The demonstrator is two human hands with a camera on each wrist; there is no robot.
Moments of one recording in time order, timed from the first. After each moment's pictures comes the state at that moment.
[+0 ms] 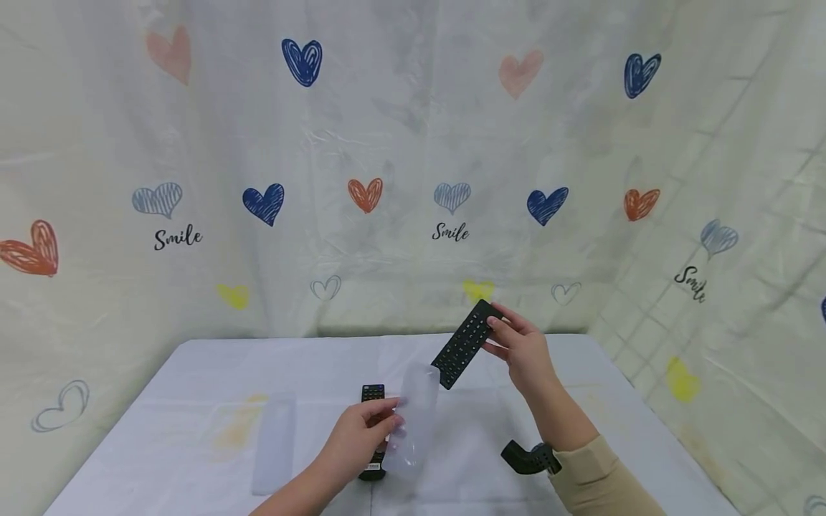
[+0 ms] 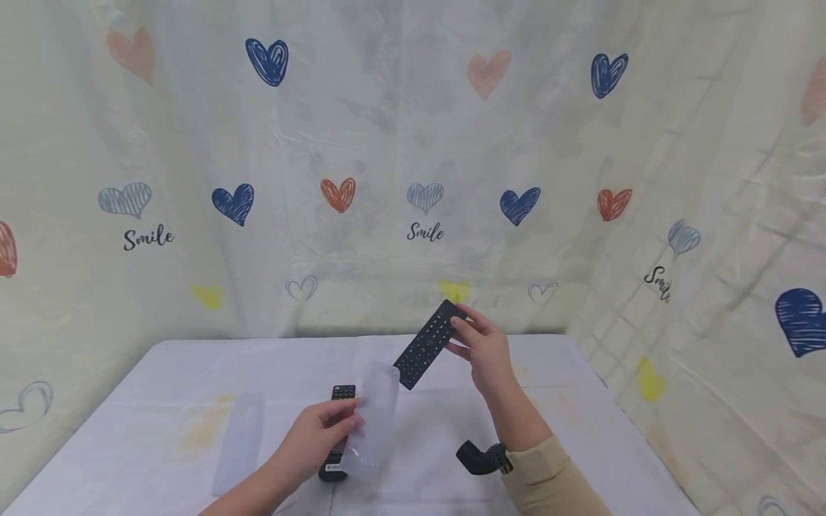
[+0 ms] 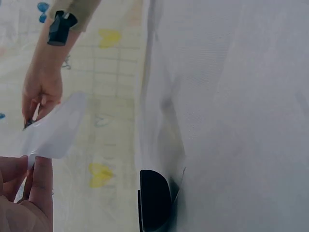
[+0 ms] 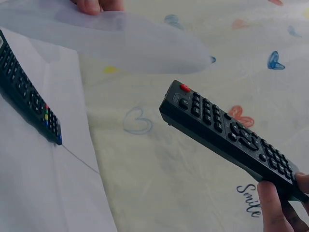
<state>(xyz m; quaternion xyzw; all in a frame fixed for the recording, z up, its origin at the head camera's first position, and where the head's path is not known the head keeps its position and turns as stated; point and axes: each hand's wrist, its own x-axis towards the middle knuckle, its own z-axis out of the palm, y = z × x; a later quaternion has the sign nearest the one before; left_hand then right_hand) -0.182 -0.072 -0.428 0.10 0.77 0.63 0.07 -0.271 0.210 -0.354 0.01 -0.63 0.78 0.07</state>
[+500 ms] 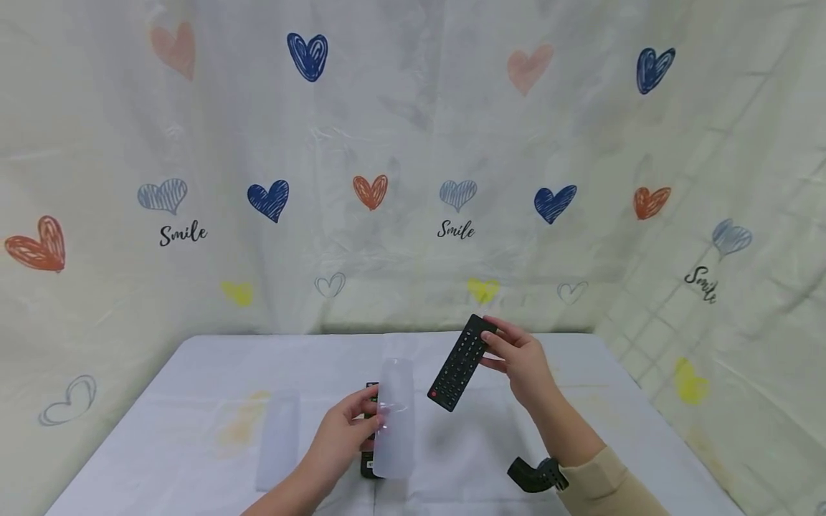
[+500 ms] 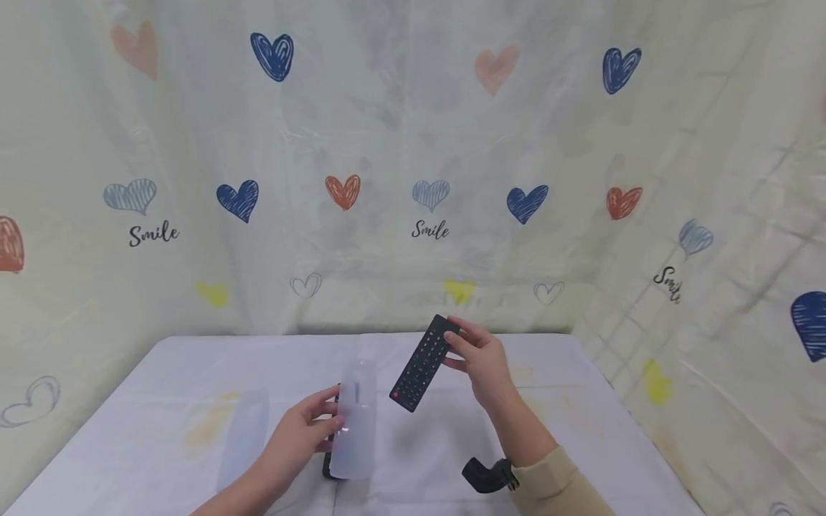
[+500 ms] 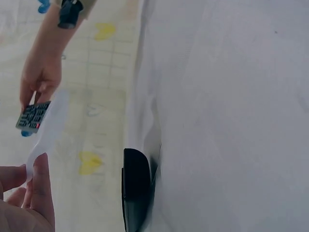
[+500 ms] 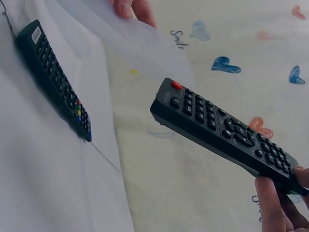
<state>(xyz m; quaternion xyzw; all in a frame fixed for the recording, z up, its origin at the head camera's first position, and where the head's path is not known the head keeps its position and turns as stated) -0.183 -0.095 -0.438 0.04 0.73 0.68 0.06 -0.267 0.203 -0.369 0.02 -0.67 0.74 0.04</state>
